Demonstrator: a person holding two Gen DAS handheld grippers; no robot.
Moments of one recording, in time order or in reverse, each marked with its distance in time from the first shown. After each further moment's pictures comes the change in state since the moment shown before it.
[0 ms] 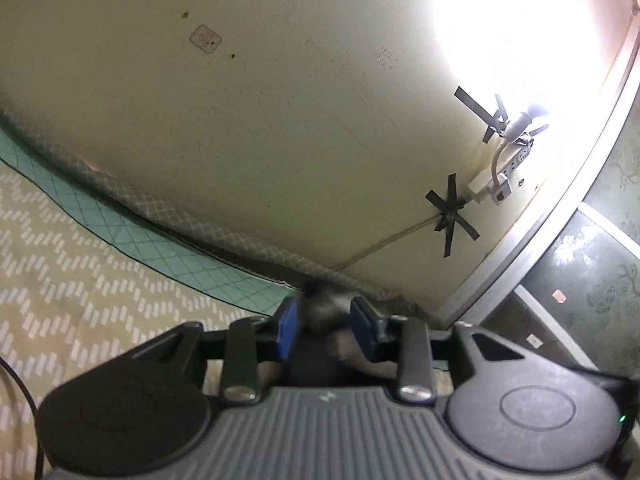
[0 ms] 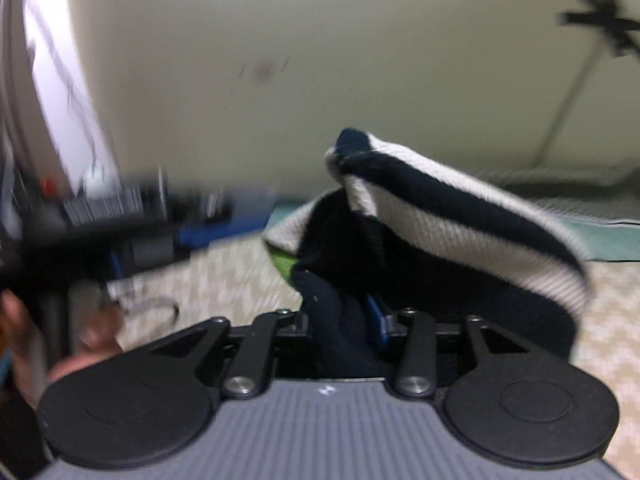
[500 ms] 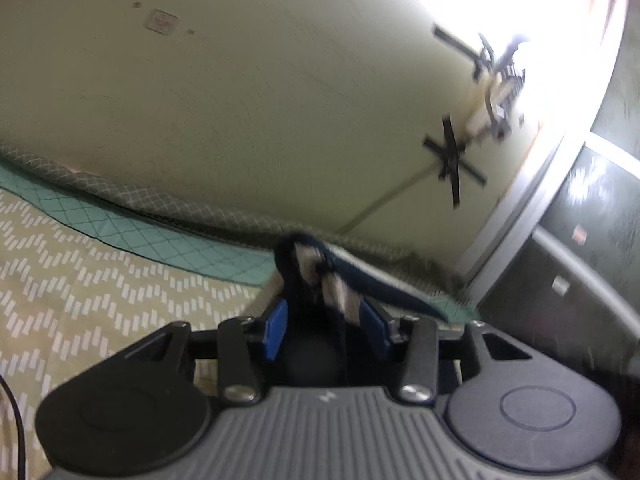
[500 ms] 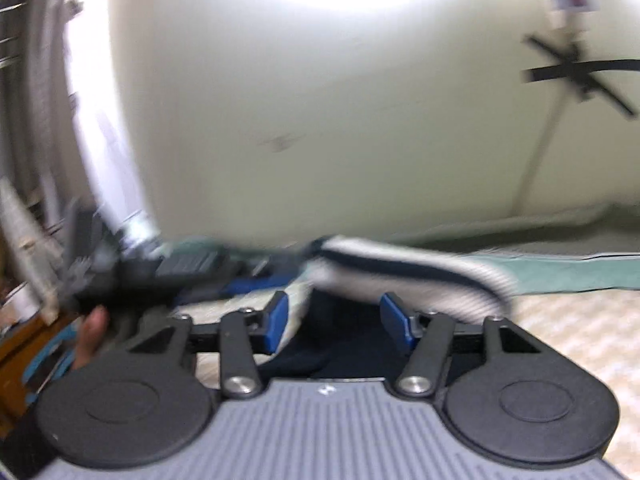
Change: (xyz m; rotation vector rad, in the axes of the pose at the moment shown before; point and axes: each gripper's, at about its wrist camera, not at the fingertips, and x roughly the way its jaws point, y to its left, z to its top) left arm 0.025 -0.029 -0.023 0.168 0.090 0.058; right arm -0.103 -0.051 -0.011 0.047 -0.306 -0.036
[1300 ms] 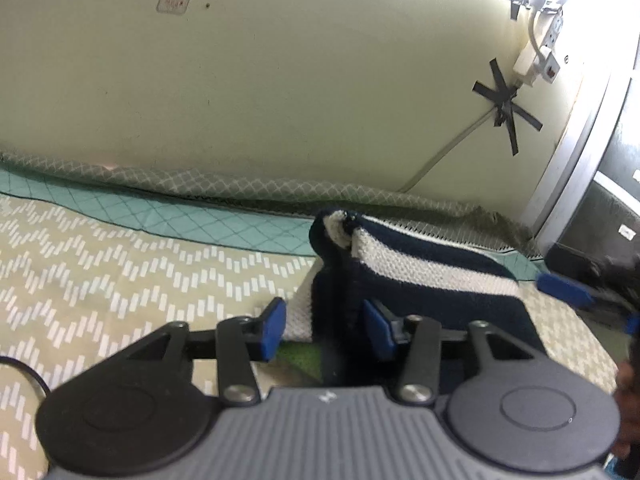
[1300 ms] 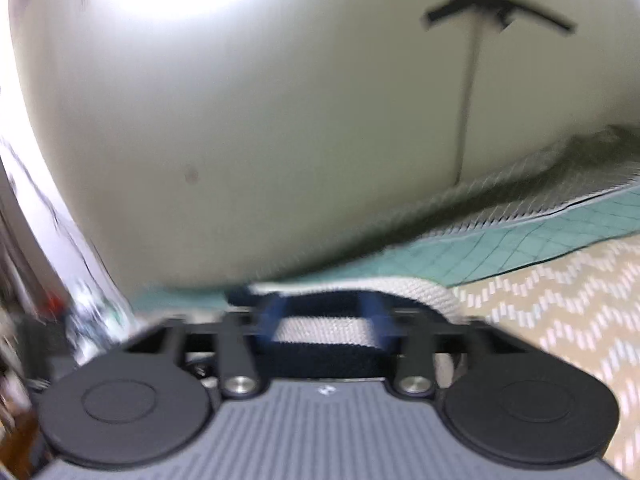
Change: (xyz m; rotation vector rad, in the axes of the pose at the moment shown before) left arm 0.016 0.007 -0.004 0.082 0.086 0.188; right arm 0.023 -0.059 -0.016 0.263 -0.079 -0.040
